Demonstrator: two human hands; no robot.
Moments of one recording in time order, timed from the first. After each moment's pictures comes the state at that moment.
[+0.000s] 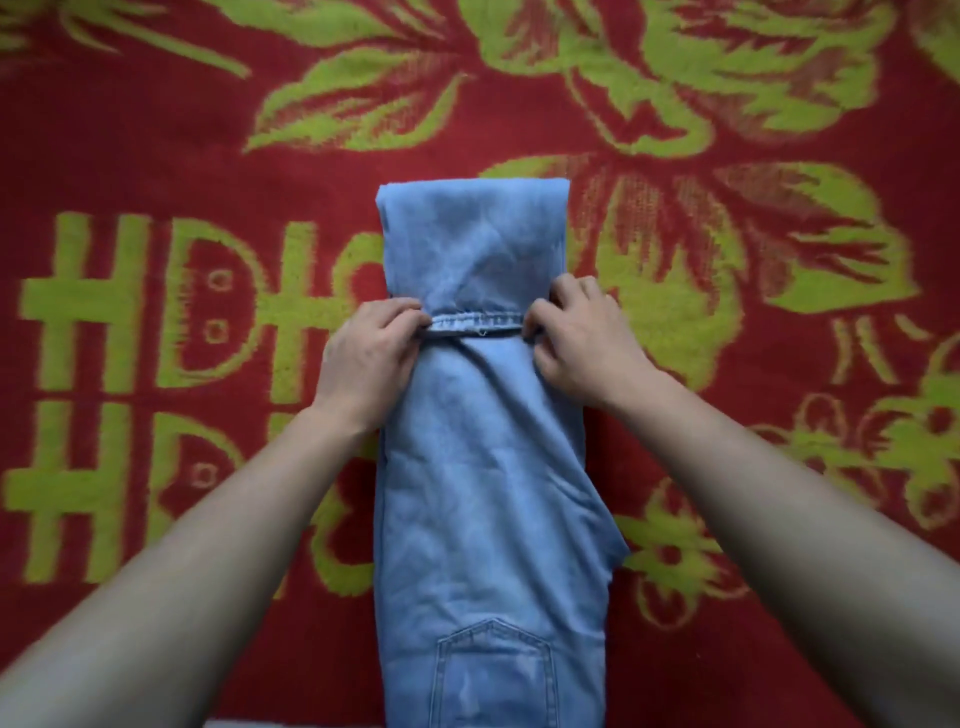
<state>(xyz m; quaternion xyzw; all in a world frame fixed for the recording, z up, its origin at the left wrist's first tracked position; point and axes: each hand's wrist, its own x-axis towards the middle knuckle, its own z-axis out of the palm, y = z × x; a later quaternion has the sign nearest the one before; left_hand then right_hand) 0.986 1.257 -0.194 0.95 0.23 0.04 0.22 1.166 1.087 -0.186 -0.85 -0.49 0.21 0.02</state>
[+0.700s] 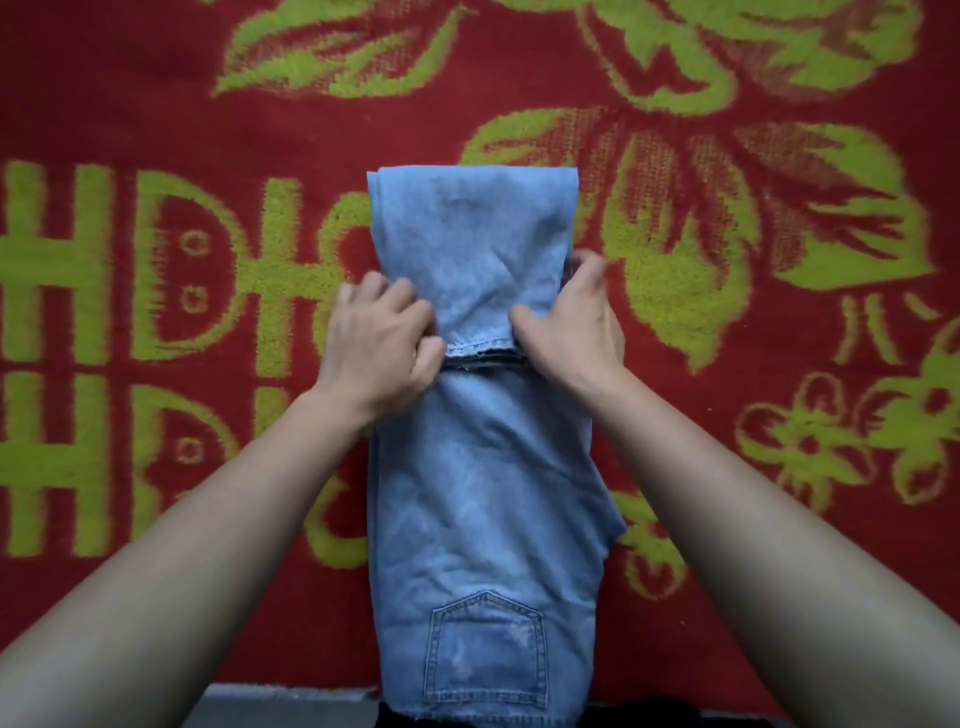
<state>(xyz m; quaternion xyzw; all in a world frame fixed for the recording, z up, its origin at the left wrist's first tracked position) 0.986 1.244 -0.191 0.98 0.17 -0.01 0.13 1.131 1.102 -0.189 -0.93 -0.14 0.28 0.20</state>
